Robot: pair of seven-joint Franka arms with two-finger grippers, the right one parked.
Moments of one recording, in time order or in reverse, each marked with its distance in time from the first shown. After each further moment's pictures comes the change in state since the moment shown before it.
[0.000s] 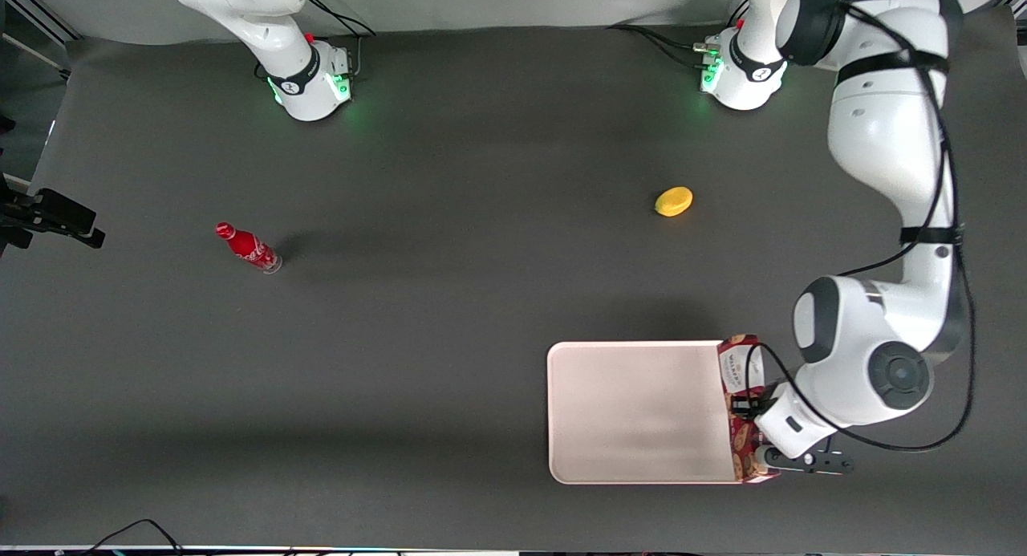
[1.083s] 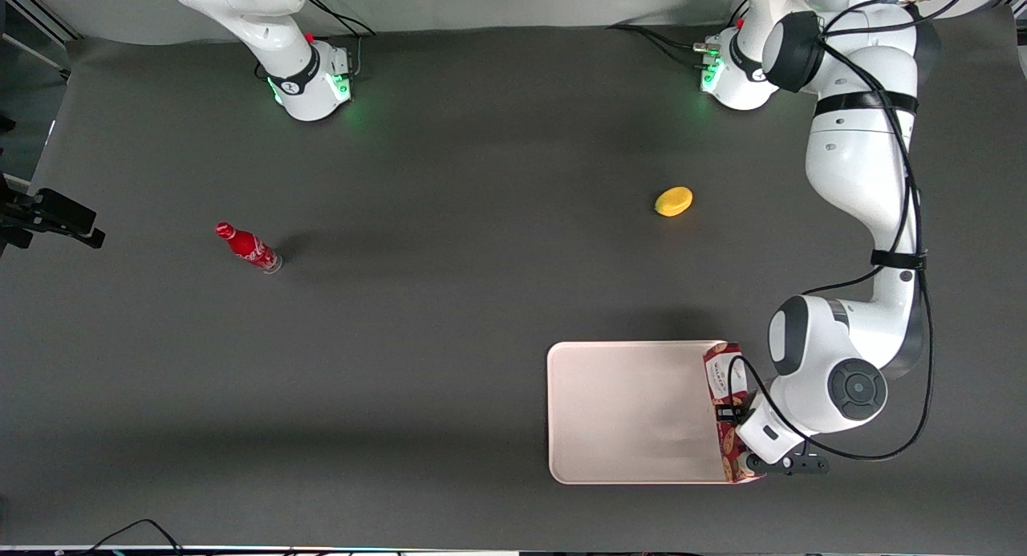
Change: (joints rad) arm -0.017 0.096 0.021 0.037 0.002 0.040 -0.050
